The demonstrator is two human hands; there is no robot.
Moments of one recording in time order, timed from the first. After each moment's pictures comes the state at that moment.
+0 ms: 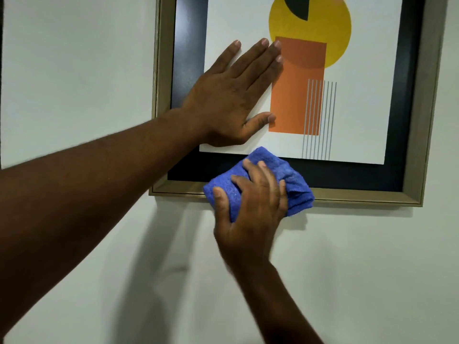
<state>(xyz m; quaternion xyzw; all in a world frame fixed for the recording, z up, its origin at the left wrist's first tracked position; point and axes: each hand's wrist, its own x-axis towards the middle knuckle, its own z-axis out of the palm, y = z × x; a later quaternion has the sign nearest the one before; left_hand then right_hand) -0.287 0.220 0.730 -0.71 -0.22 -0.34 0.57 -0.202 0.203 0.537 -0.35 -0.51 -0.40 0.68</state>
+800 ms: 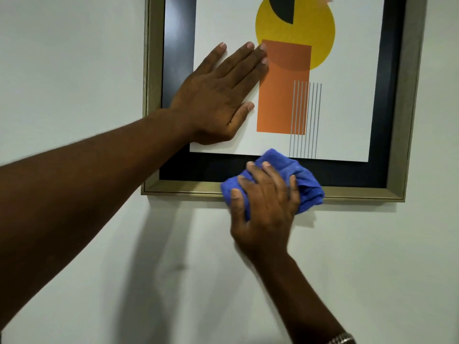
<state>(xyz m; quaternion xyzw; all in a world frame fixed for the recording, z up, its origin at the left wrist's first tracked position) -0.291 0.218 0.732 -0.72 -0.24 -0.34 0.56 -0.158 0.198 0.540 -0.37 -0.51 -0.48 0.60</state>
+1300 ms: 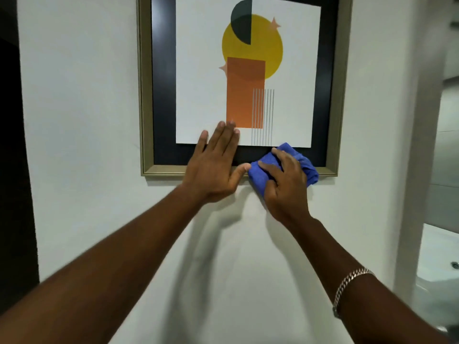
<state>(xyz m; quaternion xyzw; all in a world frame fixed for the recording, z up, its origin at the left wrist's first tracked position) -0.246 0.170 0.603 -0.80 -0.33 -0.39 0.32 -0.066 0.128 0.555 -0.48 -0.61 -0.29 0.56</state>
